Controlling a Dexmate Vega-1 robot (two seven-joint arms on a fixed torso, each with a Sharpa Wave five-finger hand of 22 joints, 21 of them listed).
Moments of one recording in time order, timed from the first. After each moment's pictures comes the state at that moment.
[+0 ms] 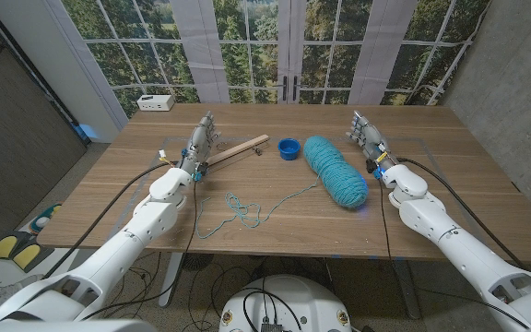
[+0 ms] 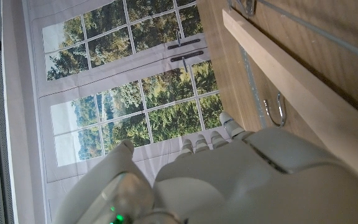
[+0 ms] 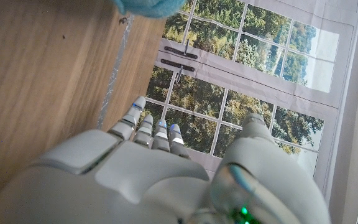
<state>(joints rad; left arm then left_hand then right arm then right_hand) 0.84 0.51 0.37 -1.30 -0.66 -0.28 -0.03 0.14 0.12 0.32 0.15 0.28 -0.17 -0.05 0.18 0.17 -0.17 -0.05 0.21 0.17 -0.17 -0.03 0.19 0.17 -0.17 -0.03 0.56 0.17 -0.84 -0.51 -0.37 -1.29 0.65 0.29 0.04 0.41 0.04 0.20 -0.06 0.18 0.04 0.11 0.19 0.18 0.06 0.12 0.19 0.19 0.03 0.09 0.20 0.19 0.12 0.08 0.40 0.17</state>
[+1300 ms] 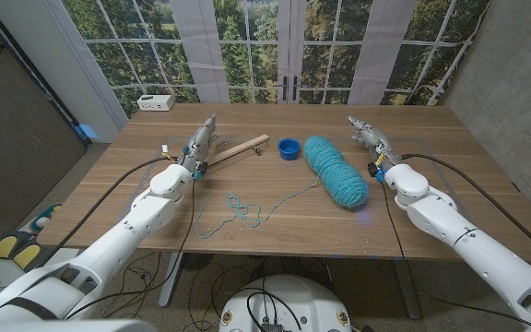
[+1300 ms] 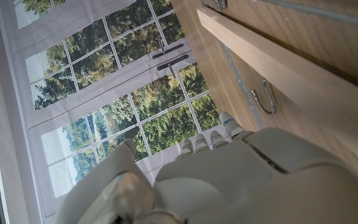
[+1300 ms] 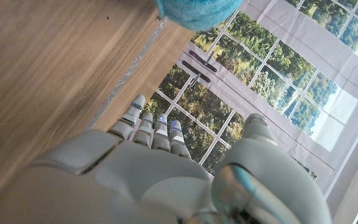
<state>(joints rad) 0.77 0.53 0.42 -1.23 -0.53 -0.27 -0.01 0.14 0.12 0.33 0.16 0.30 -0.17 -0.03 0.18 0.17 -0.17 -0.04 0.21 0.17 -0.17 -0.03 0.19 0.17 -0.17 -0.03 0.56 0.17 -0.90 -0.66 -0.42 -1.53 0.40 0.10 -0.20 0.40 0.03 0.18 -0.07 0.19 0.07 0.05 0.19 0.18 0.09 0.10 0.20 0.19 0.04 0.10 0.20 0.19 0.13 0.09 0.37 0.17</state>
